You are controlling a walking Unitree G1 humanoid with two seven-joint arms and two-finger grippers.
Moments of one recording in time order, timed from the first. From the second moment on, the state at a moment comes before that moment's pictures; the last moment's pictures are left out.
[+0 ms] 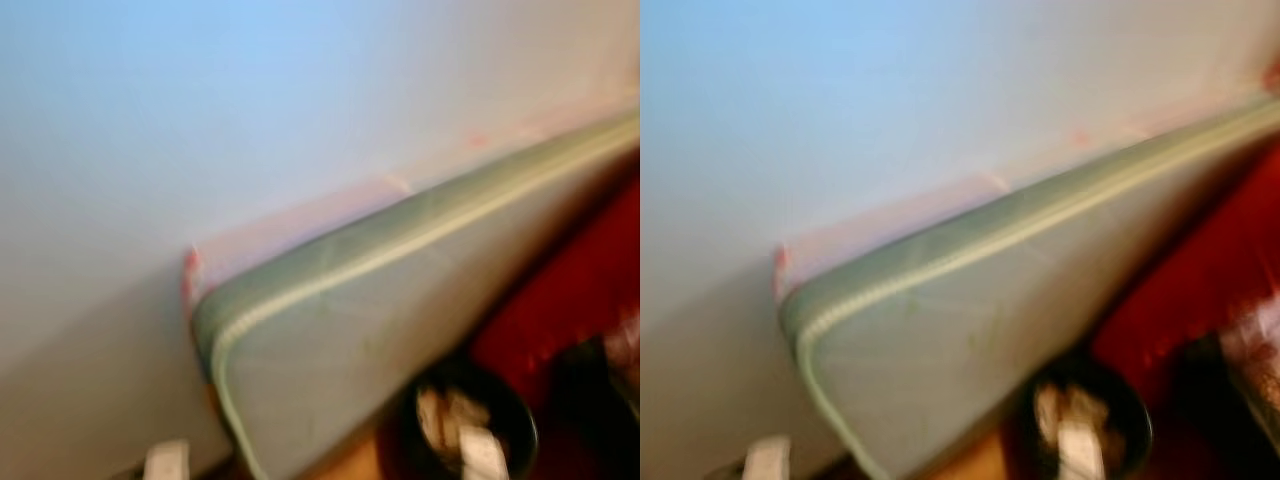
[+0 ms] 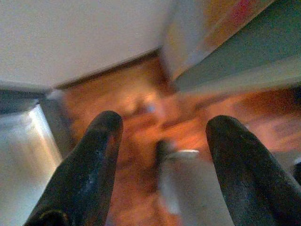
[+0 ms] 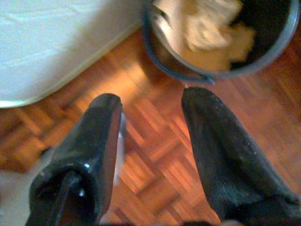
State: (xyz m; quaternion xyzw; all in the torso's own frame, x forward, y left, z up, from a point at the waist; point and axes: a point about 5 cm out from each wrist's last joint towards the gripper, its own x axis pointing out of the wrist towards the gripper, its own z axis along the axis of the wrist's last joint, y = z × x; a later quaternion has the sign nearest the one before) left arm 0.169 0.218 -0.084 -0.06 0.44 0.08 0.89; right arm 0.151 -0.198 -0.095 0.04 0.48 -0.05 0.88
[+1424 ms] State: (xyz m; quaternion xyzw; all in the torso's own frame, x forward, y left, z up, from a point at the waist) left arm 0.152 0.220 -0.091 -0.06 0.46 0.08 0.88; right arm 0.156 -0.193 -0.094 0.04 0.47 -0.05 0.88
